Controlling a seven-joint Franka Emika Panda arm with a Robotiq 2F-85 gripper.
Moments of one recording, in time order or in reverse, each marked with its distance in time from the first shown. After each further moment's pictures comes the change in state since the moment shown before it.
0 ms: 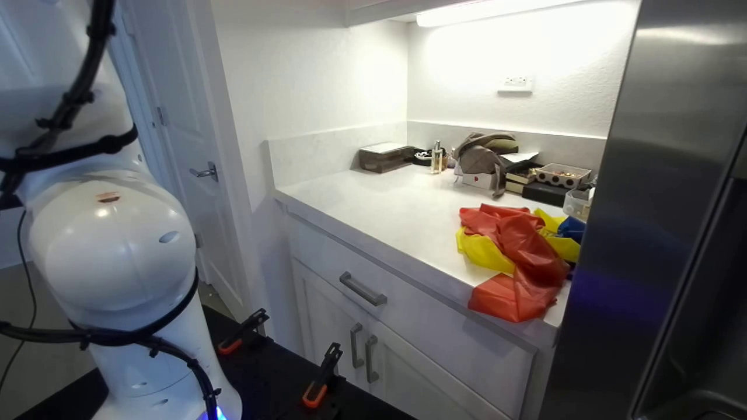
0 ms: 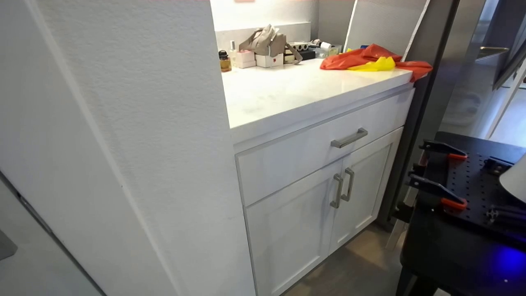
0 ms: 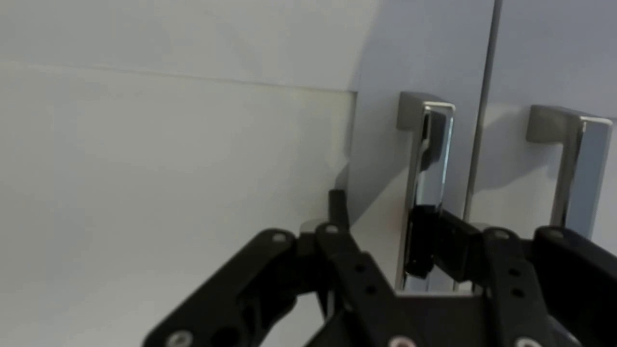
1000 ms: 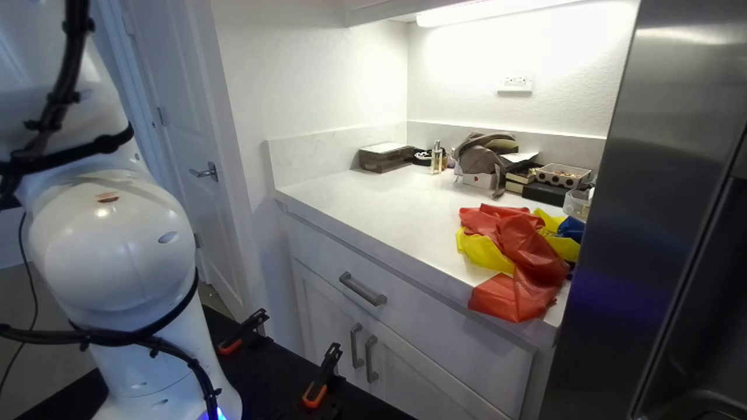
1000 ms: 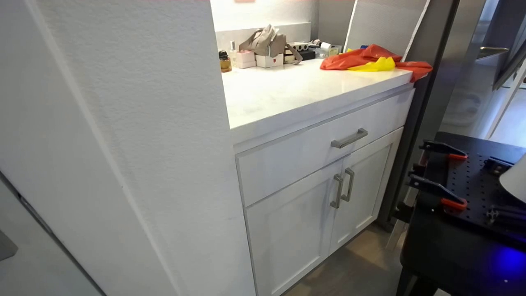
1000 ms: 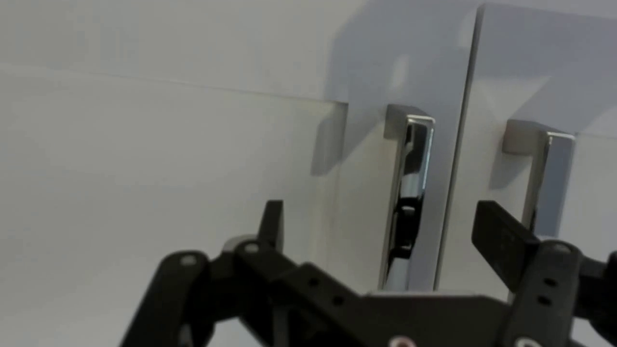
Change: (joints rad) arm -0.005 -0.040 0.010 -0.048 -0.004 -0.003 -0.020
